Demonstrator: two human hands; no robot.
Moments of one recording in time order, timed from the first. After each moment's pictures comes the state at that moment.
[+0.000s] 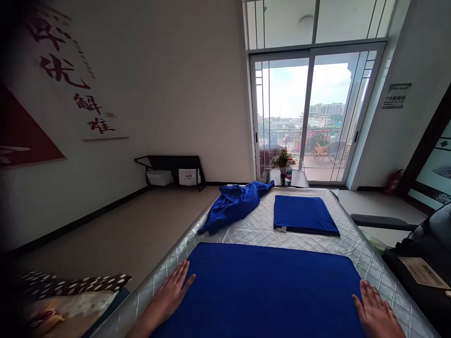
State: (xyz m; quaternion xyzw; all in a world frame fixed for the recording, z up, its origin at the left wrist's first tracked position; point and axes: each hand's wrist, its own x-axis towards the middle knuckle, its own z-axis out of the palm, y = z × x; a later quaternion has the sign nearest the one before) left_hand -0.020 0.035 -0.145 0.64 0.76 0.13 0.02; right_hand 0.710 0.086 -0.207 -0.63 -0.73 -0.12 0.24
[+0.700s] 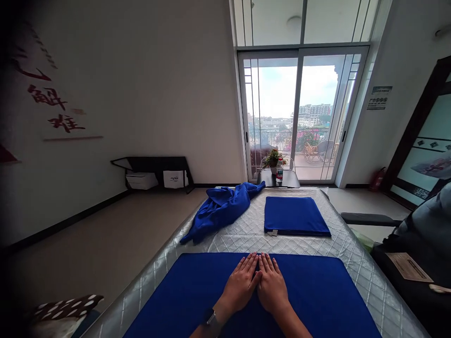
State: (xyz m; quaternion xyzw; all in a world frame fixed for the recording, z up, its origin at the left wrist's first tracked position) left_hand 0.232 0.138 -0.127 0.83 0.53 0.17 0.02; right_hand 0.397 0.136 -0.095 -0.52 -0.84 0.10 0.09
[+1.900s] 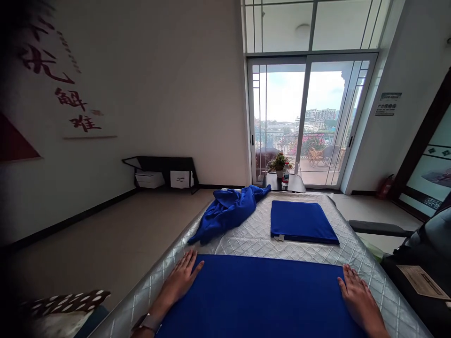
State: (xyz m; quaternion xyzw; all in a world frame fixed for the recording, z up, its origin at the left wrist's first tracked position) left_hand -0.019 0.145 -0.171 0.63 0.76 0.17 -0.03; right_hand 0.665 0.169 -0.168 -0.70 -0.70 -0.03 0.11
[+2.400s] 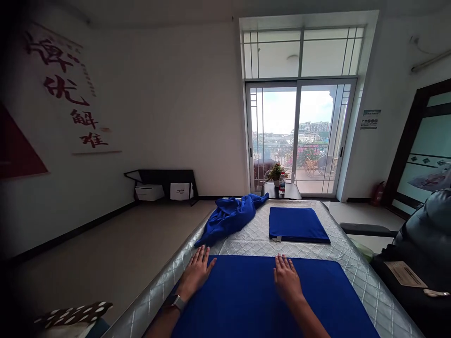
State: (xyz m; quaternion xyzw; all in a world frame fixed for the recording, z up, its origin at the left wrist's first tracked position) left_hand 0.048 0.124 -0.099 0.67 0.72 0.18 -0.09; right_hand 0.425 0.130 -0.087 -0.60 -0.79 0.00 0.13
